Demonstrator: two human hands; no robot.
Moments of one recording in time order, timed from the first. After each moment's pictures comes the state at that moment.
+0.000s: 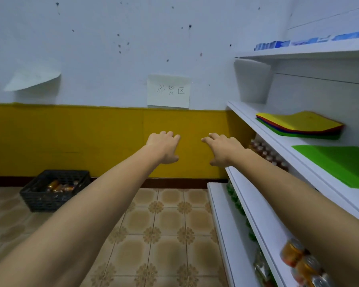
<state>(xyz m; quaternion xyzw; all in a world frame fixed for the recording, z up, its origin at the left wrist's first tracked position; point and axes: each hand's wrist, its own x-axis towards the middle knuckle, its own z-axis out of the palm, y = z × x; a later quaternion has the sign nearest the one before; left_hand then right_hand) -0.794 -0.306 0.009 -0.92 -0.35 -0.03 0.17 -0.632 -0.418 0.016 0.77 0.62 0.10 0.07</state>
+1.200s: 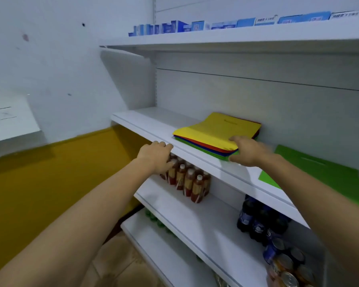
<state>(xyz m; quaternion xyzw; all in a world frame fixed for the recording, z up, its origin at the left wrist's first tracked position) -0.316 -0.043 -0.016 -0.99 0.03 -0.08 0.10 -0.253 -0.315 0.010 0.98 0.16 0.05 -0.04</state>
